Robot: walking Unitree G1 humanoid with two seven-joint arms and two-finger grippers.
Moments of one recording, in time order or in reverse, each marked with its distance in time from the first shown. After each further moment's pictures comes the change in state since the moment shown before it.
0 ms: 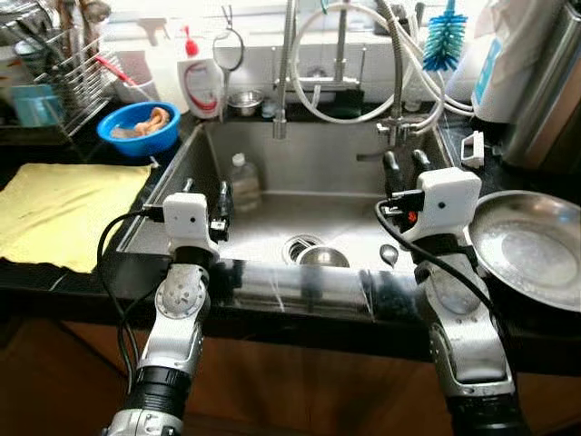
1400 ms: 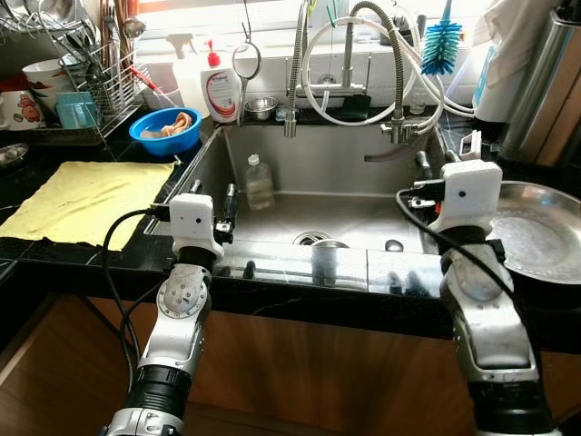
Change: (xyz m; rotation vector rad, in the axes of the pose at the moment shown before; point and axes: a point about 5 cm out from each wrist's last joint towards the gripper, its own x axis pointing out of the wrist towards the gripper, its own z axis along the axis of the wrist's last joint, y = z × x) left arm 0.001 -0.007 -0.001 -0.002 0.008 -0.055; right arm 0.013 -0.040 -0.007 -0.145 0.182 -0.137
